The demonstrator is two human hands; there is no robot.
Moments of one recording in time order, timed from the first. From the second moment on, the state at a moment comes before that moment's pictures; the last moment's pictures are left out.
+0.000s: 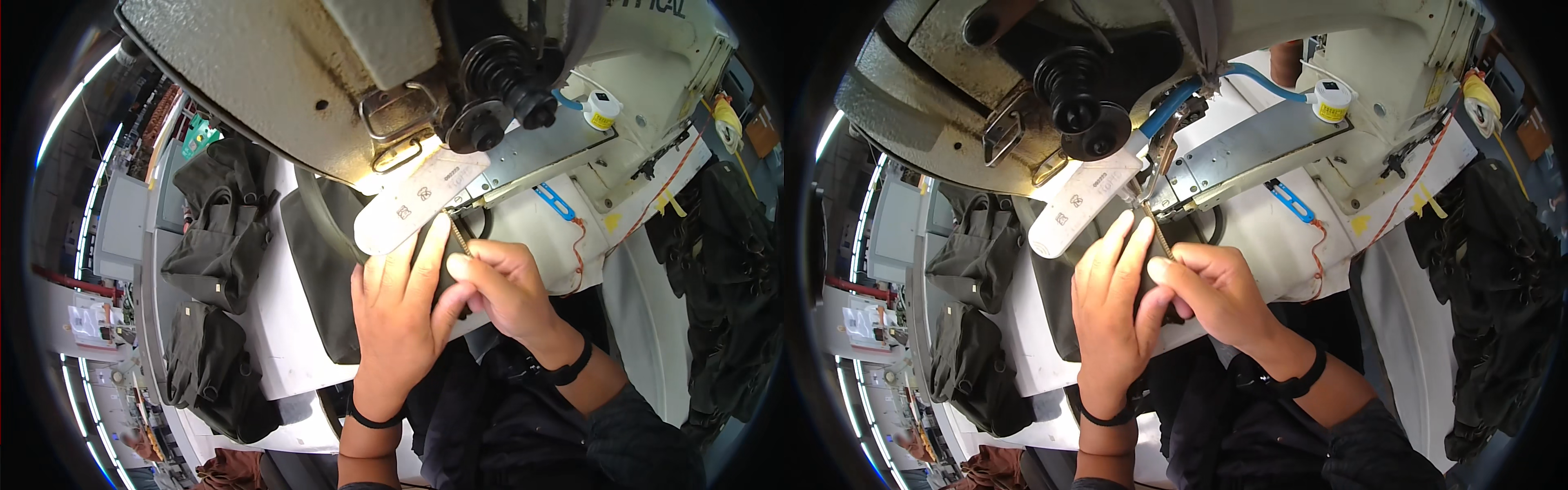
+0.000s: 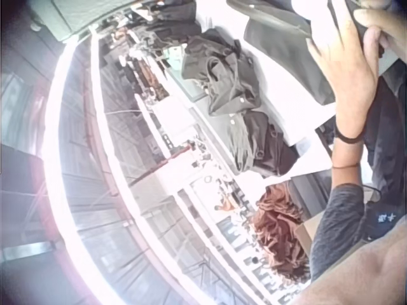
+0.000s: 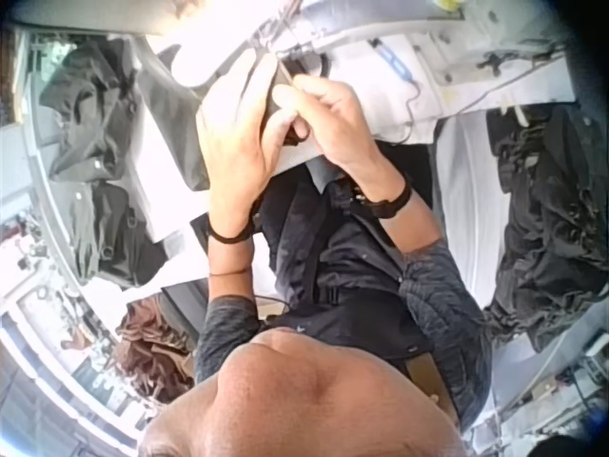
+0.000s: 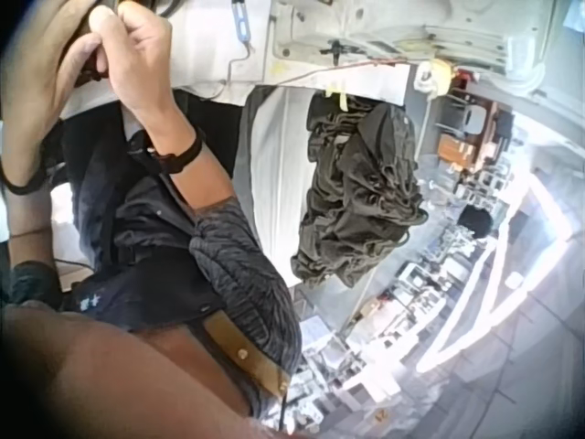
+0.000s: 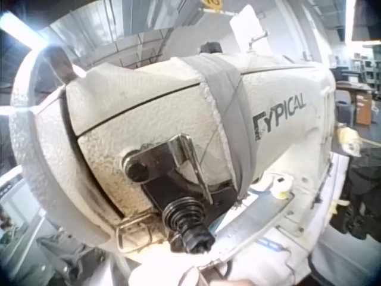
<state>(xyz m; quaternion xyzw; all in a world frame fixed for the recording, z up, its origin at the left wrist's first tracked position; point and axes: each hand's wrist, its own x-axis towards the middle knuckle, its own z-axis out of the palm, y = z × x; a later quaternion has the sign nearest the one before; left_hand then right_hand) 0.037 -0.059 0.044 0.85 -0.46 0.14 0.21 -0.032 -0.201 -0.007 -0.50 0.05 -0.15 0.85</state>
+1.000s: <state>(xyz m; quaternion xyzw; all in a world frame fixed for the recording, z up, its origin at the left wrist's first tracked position) 0.048 -0.055 0.016 0.84 -0.45 0.20 0.21 -0.015 -0.222 0.005 -0.65 0.04 -0.18 0.73</state>
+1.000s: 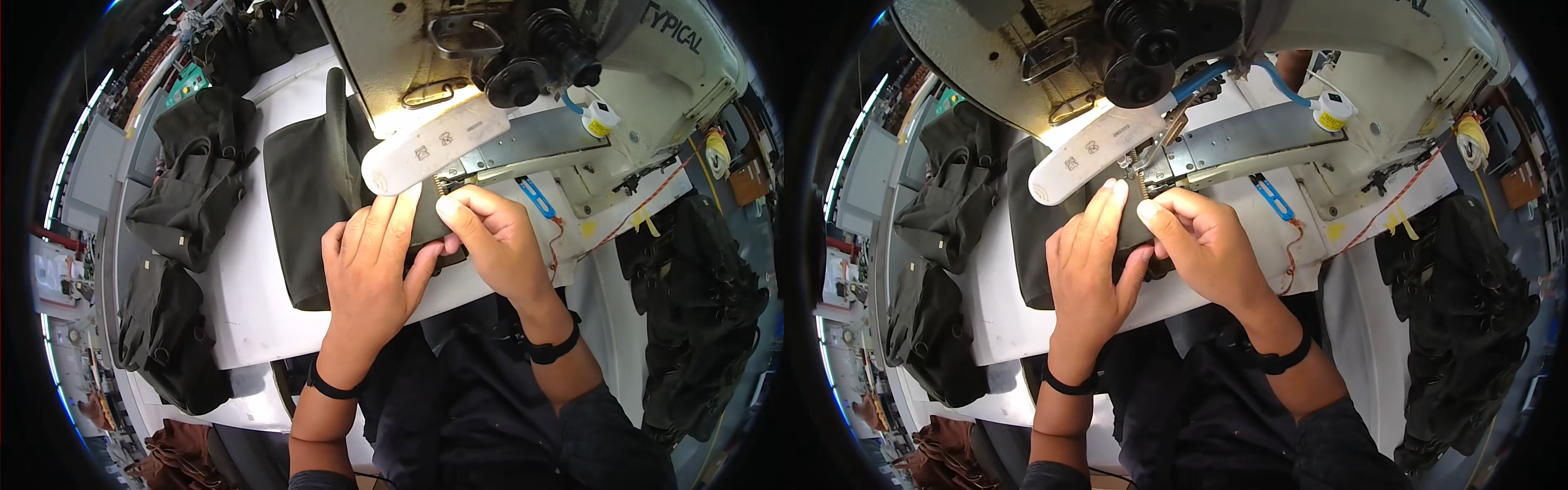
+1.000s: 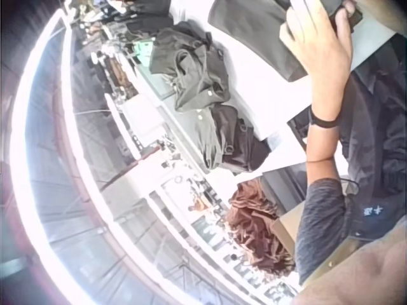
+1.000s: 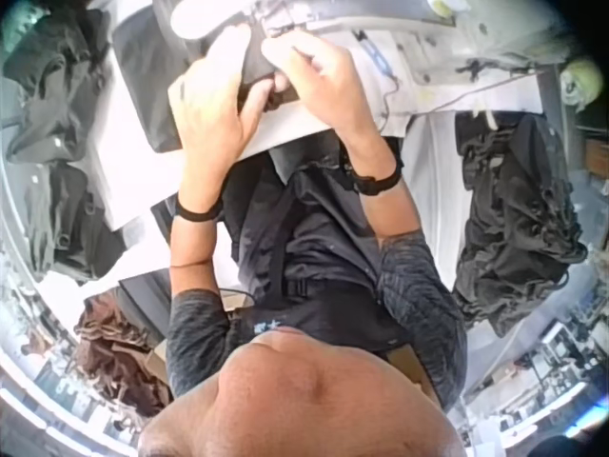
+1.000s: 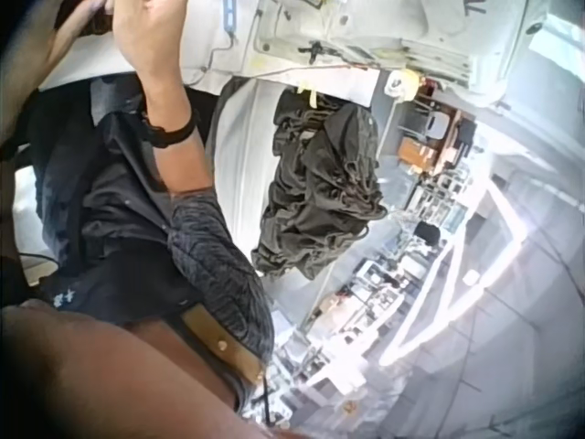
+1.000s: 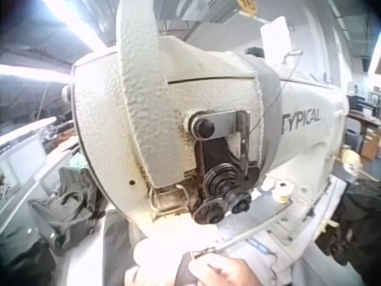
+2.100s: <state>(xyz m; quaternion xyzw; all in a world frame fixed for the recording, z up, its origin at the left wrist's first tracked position) 0.044 -0.057 0.016 0.88 -0.39 0.10 0.27 -0.012 -0.206 -0.018 -0.56 0.05 -0.19 0.81</state>
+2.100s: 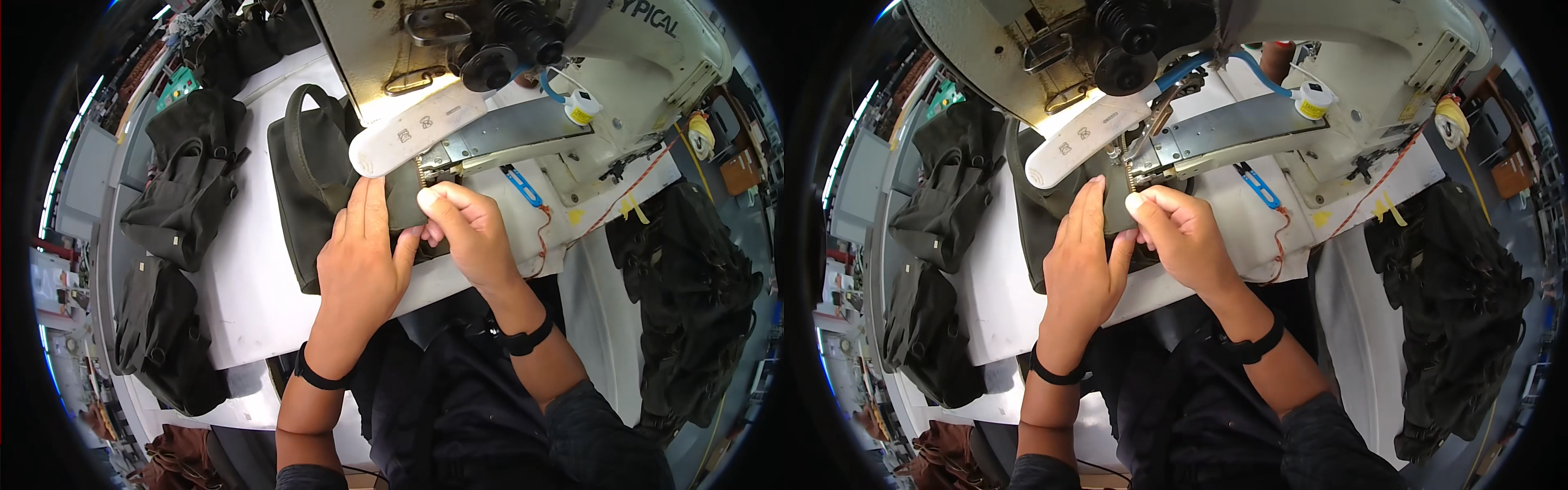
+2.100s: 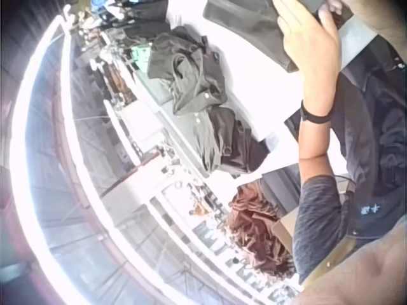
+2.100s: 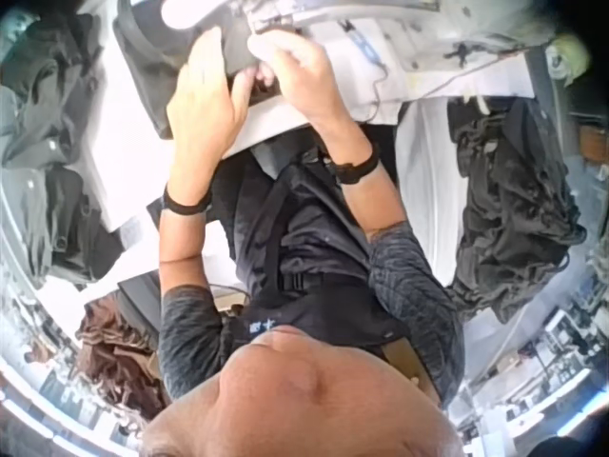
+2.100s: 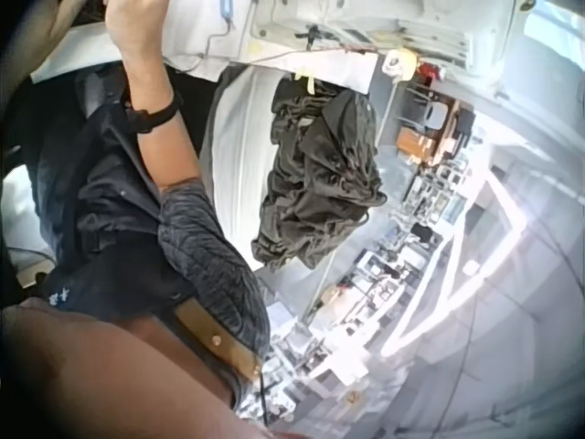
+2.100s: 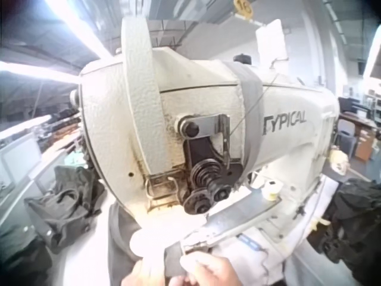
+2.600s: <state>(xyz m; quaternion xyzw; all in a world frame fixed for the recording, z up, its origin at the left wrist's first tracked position) 0.054 -0.048 0.057 0.84 -0.50 0.19 0.05 -0.019 -0.211 -0.005 -0.68 0.03 -0.23 0.69</state>
